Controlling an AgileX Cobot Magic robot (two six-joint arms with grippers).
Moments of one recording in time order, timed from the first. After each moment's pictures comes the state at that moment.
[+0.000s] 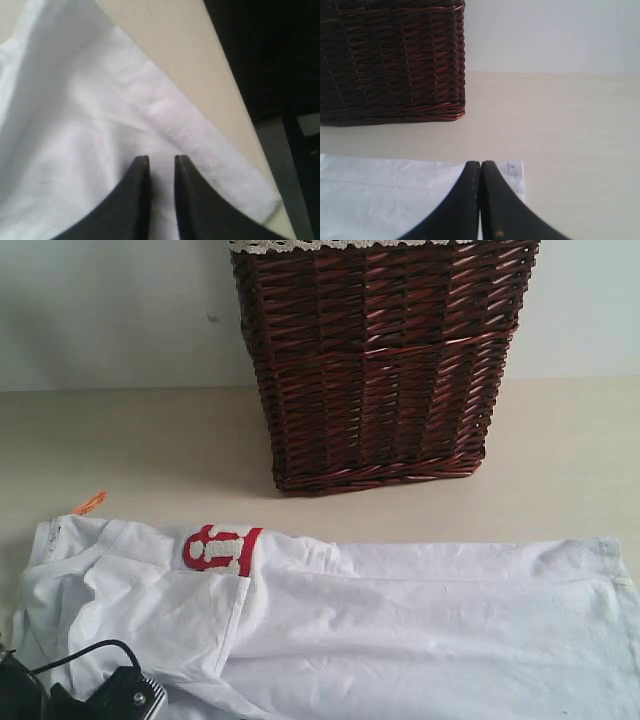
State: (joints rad) left arm -0.52 1.64 -0.42 -0.83 0.67 2.10; right arm 0.05 0.01 0.00 0.11 0.33 -0.10
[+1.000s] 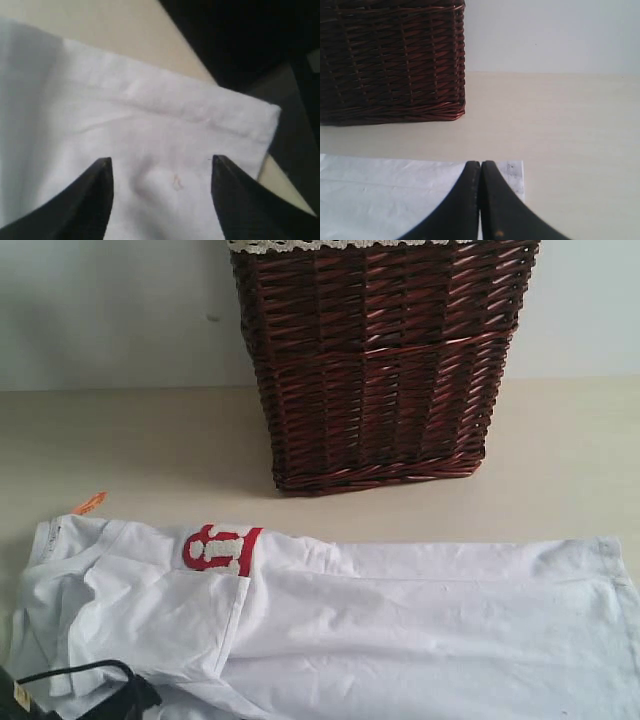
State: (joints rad) left arm -0.67 1.49 -0.42 -0.63 0.64 2.10; right arm 0.05 0.01 0.00 0.11 0.33 -0.10
